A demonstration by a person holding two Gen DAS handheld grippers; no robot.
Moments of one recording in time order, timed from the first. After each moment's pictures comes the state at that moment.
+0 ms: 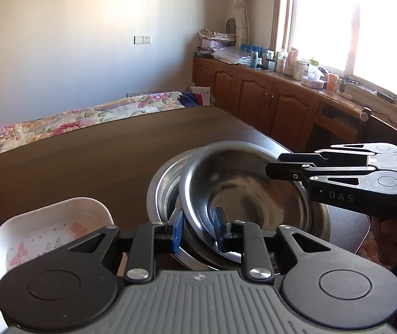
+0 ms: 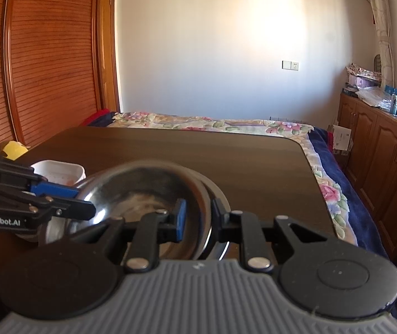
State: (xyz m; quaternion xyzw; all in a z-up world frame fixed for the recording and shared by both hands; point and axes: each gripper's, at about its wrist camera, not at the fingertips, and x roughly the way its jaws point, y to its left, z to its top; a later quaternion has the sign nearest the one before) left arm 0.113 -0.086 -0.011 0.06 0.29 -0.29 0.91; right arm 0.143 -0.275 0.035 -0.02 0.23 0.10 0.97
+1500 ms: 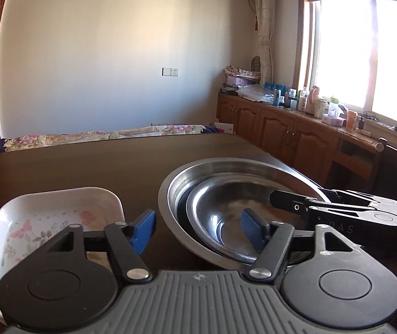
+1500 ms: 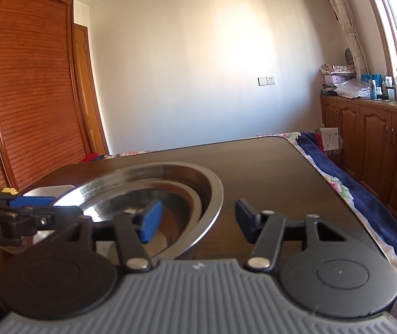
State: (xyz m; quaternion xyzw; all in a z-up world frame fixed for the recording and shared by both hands) left arm 0.085 -0.084 -0.038 0.01 0.22 -0.23 0.95; right arm 0.130 -0.288 -0.007 0.07 0.16 0.07 0.98
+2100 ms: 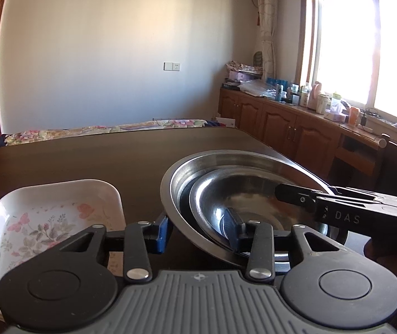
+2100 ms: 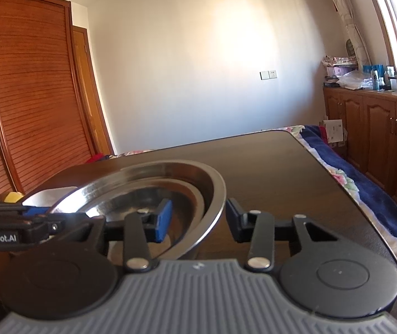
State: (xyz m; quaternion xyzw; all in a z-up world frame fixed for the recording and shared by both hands) left arm 0.084 -0.085 -0.042 0.01 0.23 -0.23 0.95; right arm 0.133 -0.292 -0.006 0.10 0.17 0.08 0.98
